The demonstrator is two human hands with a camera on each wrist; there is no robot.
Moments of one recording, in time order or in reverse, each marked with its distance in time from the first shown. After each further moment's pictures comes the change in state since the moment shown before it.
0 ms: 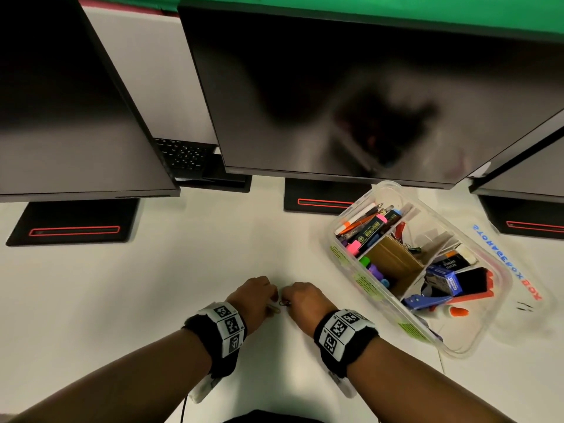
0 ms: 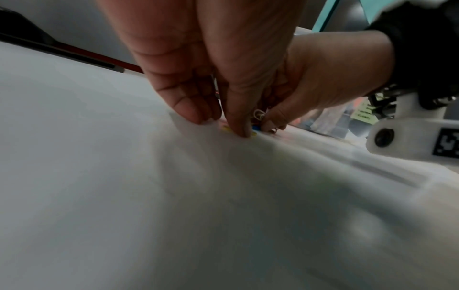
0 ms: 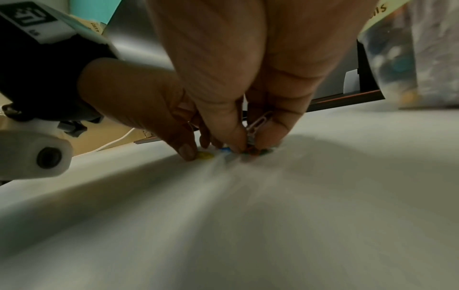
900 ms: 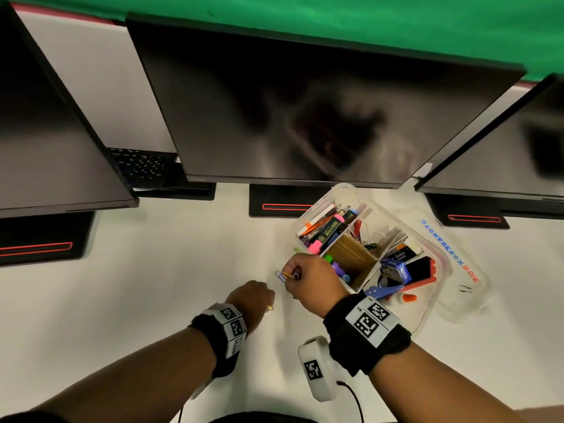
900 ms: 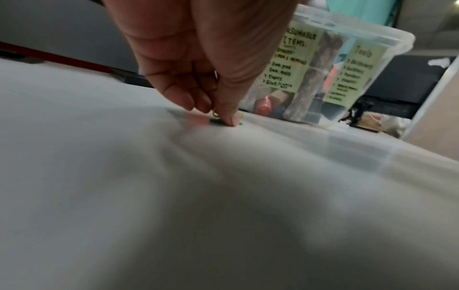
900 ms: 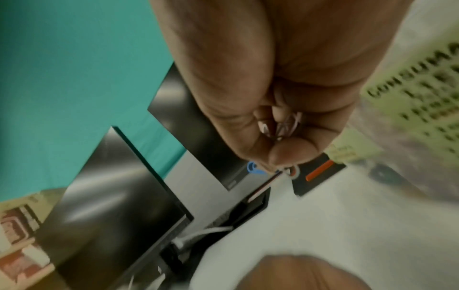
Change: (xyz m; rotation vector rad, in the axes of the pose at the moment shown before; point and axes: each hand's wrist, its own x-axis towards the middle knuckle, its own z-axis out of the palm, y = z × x) left_hand 0.026 0.054 0.003 0.198 -0.099 0.054; right_hand -0.061 -0.014 -0.102 0.451 0.305 0.277
